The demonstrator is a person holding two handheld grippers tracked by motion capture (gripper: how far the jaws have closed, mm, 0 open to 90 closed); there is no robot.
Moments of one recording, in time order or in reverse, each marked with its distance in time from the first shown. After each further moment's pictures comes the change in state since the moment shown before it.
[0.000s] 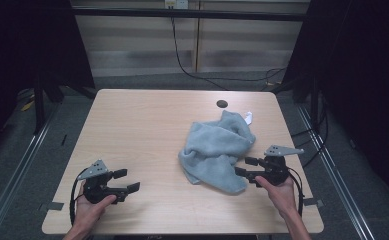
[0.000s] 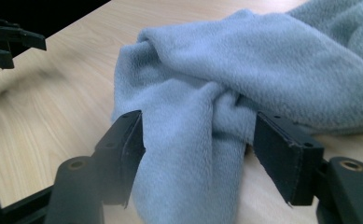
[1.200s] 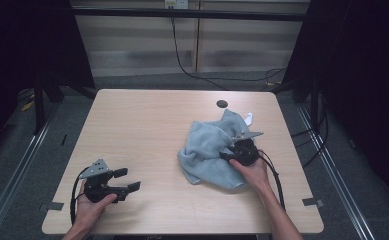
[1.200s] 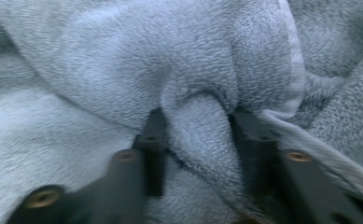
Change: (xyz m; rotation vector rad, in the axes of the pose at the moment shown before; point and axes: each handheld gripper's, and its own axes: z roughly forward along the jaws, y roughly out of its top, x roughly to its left) left arm 0.002 0.001 0.004 0.014 0.006 0.013; right arm -0.028 0.018 0.099 0.189 -0.175 -0.089
